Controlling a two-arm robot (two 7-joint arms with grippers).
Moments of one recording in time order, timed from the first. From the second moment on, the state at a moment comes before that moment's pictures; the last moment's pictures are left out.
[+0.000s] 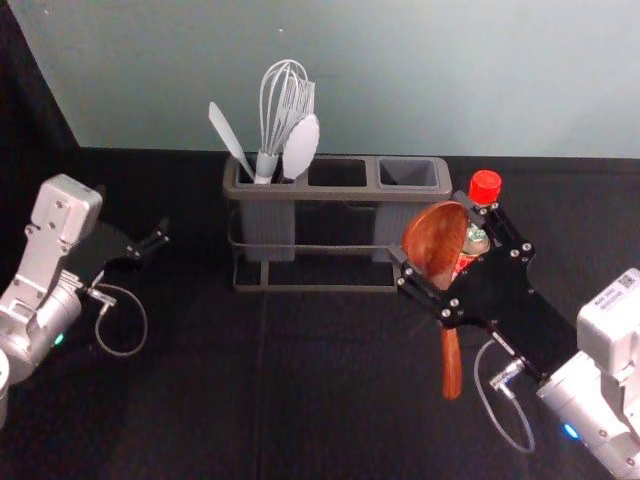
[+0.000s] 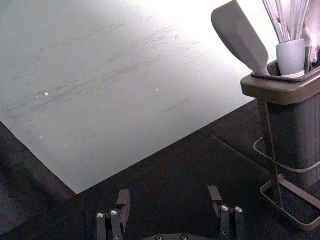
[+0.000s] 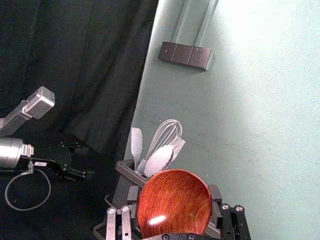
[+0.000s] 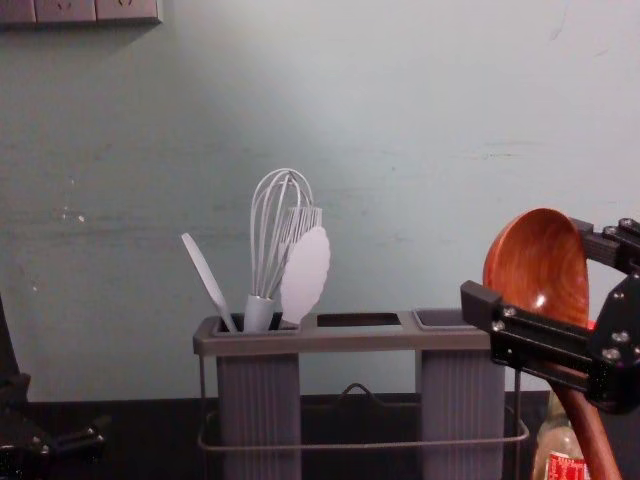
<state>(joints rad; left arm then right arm) -0.20 0.60 0.45 -1.41 -0.25 -0.12 0.03 -0.22 0.38 -0.21 -1.96 -0.03 -0.25 0.27</state>
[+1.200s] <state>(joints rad) -0.20 0.60 0.45 -1.41 -0.25 -0.12 0.03 0.08 0.35 -0.24 -1.81 0.00 -0.34 0.32</state>
